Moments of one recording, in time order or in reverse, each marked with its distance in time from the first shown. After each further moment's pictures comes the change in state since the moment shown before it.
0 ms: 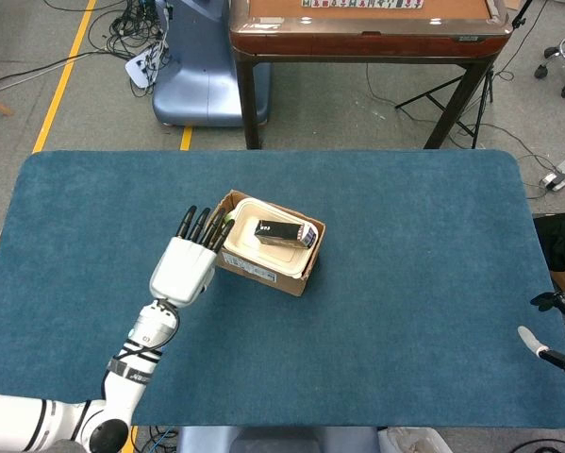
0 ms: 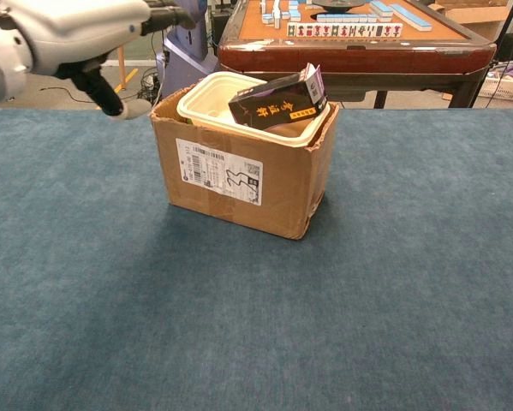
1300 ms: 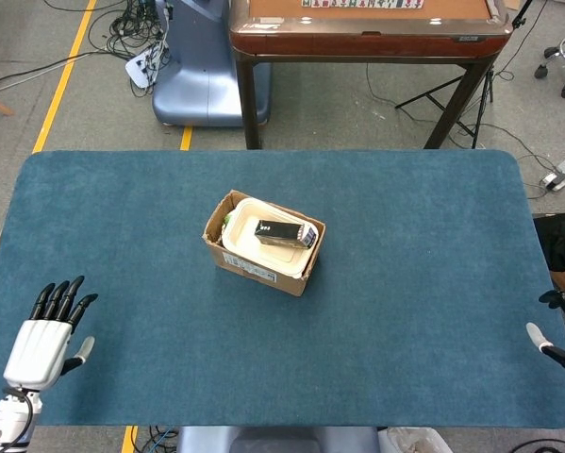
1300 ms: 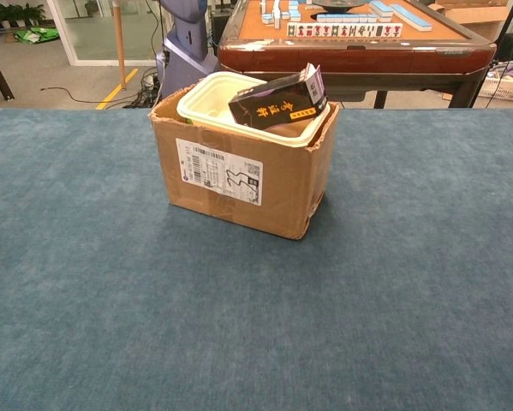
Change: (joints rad) left arm 0.610 0.237 0.301 0.175 0.485 0.188 -0.645; right arm -0.004 -0.057 0.030 -0.023 0.088 -0.028 -0.253
